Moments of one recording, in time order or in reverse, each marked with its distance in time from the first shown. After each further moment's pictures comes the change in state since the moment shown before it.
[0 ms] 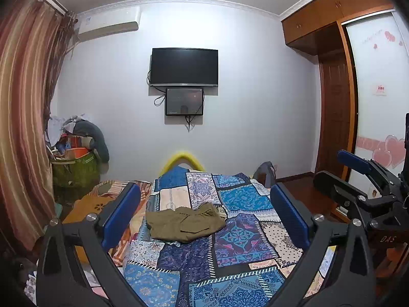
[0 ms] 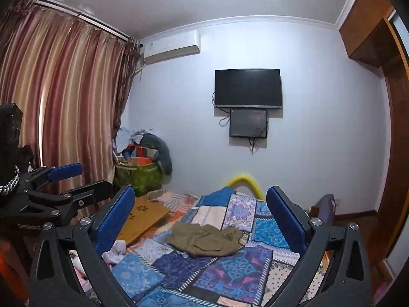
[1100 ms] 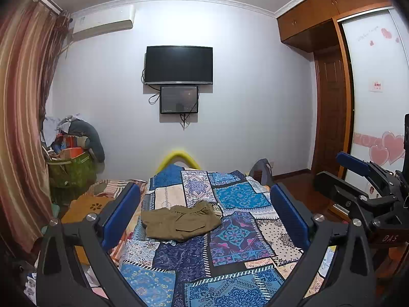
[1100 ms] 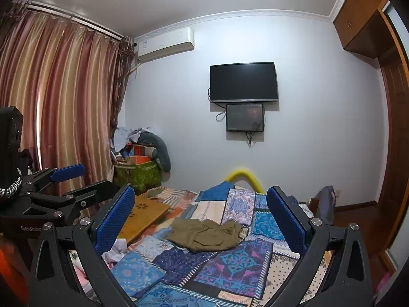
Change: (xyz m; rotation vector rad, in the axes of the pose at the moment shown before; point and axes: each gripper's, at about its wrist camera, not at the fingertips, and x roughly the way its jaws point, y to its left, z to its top) left arm 0.008 -0.005 0.002 0.010 0.015 -0.026; right arm -0.010 -0.007 0.004 0.040 0.027 -0.005
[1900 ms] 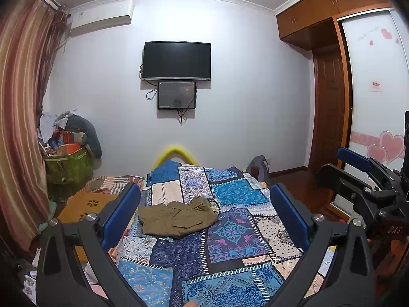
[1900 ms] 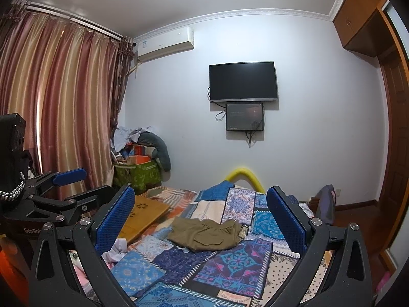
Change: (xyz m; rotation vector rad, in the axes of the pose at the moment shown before) left arm 0.004 0.004 -0.005 -0.007 0.023 -0.025; right arm -0.001 -0.003 -0.004 0.003 -0.004 -0.004
